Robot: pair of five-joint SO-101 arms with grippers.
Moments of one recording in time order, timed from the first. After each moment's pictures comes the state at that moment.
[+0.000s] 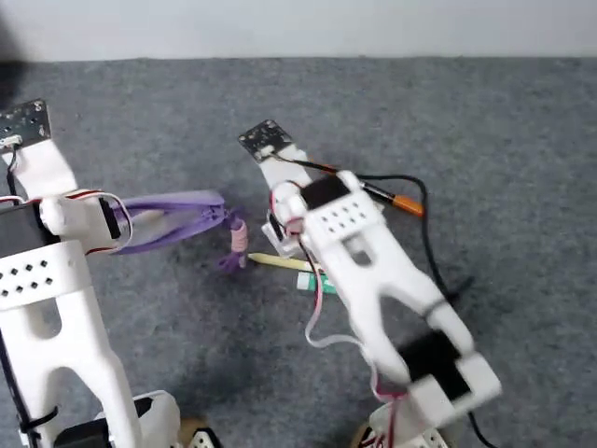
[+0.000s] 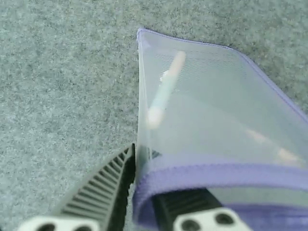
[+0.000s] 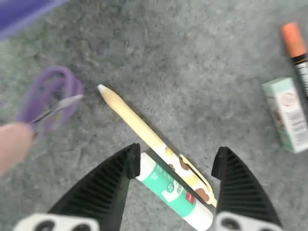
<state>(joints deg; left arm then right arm) -20.4 -24.7 8.0 97.9 10.2 -30.1 7.1 5.3 70.1 6.7</state>
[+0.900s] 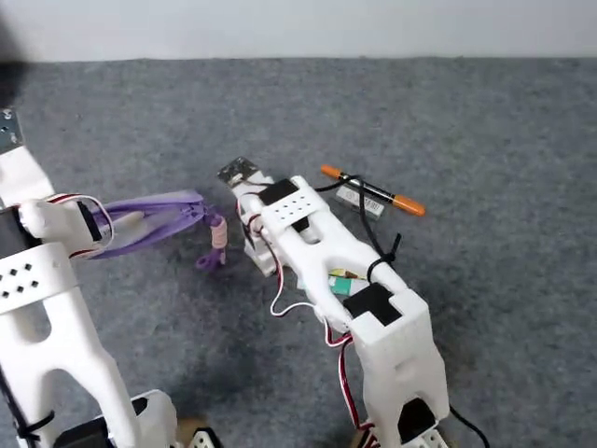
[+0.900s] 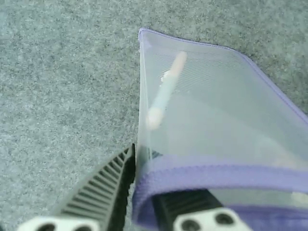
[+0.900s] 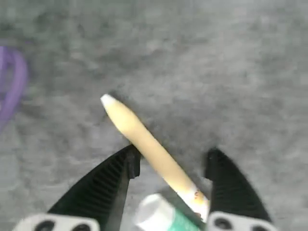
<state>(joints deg) -25.8 -24.7 8.0 97.9 10.2 -32.9 32.8 -7.6 69.5 7.0</state>
